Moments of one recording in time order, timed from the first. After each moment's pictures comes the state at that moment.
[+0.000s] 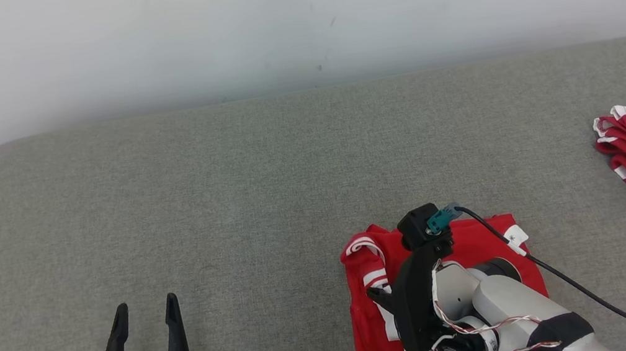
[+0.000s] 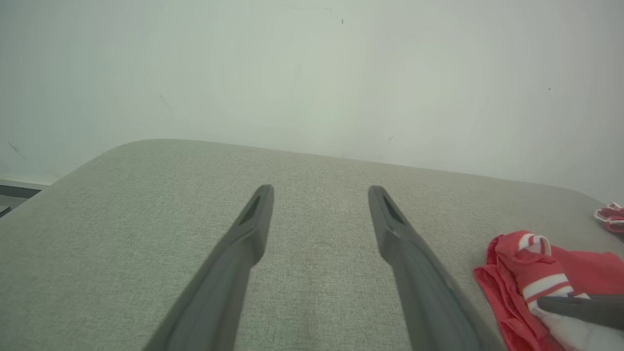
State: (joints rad) left arm -0.09 0.05 0.00 0.21 -0.19 -0.10 -0.26; right arm -0.58 -0.05 0.59 0.74 0.63 0.13 0.47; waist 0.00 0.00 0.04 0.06
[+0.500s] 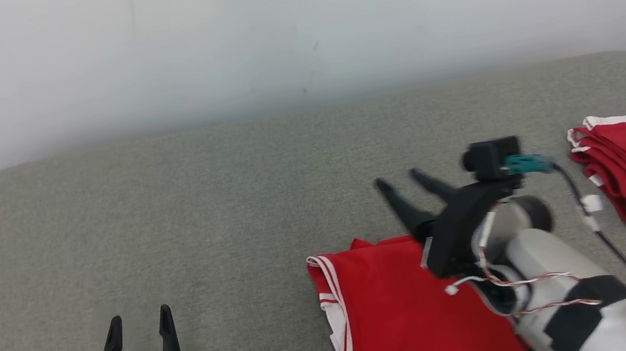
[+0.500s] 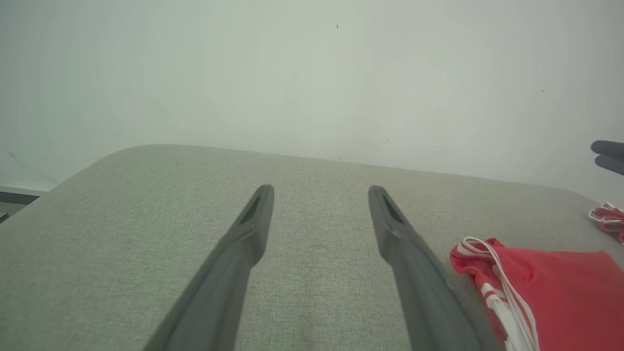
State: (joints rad) left arm -0.07 0.05 0.02 0.23 -0.18 -0.10 -0.26; right arm -0.64 -0.09 0.48 0.69 0.71 0.13 0.09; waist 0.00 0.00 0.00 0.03
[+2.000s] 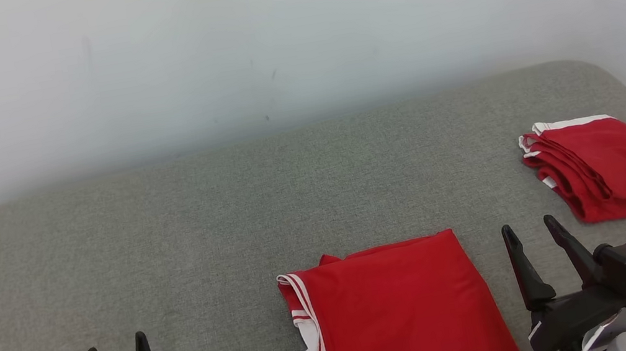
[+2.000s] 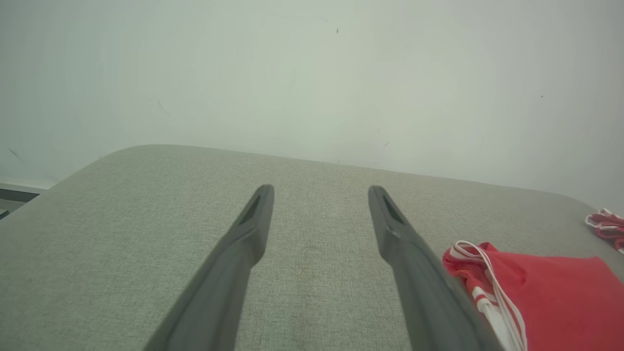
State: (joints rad) left arm -0.01 0.05 0.07 0.20 -0.21 -0.05 -0.26; right arm -0.21 -0.16 0.15 0.46 0.31 0.13 -0.26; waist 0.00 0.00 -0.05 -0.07
